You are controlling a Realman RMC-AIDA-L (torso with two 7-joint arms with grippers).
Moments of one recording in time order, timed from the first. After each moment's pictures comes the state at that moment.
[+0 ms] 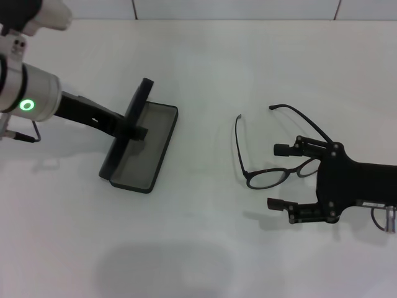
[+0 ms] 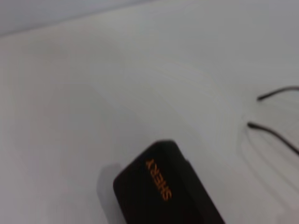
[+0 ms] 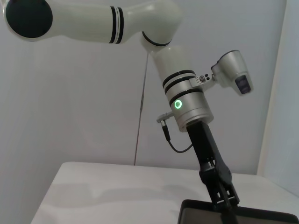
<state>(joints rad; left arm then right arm) -0.53 -2.09 1.05 1.19 2.46 1.44 -2.34 0.54 1.95 -1.52 -0.33 -1.15 -1.53 0.66</state>
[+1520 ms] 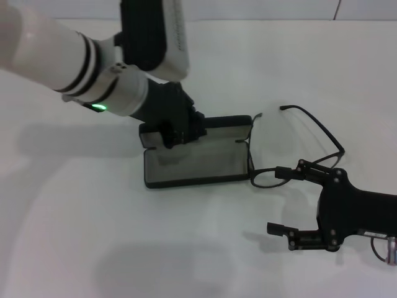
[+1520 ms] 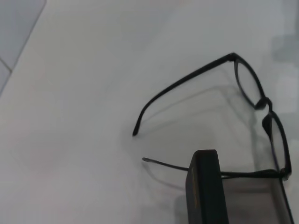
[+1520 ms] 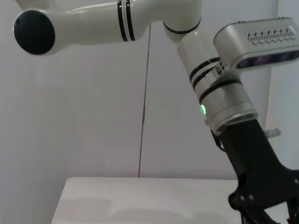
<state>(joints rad) -0.56 -2.09 1.47 1.33 2.39 1.33 -1.86 0.44 1.99 -1.52 -0.35 -1.14 -1.57 0.64</state>
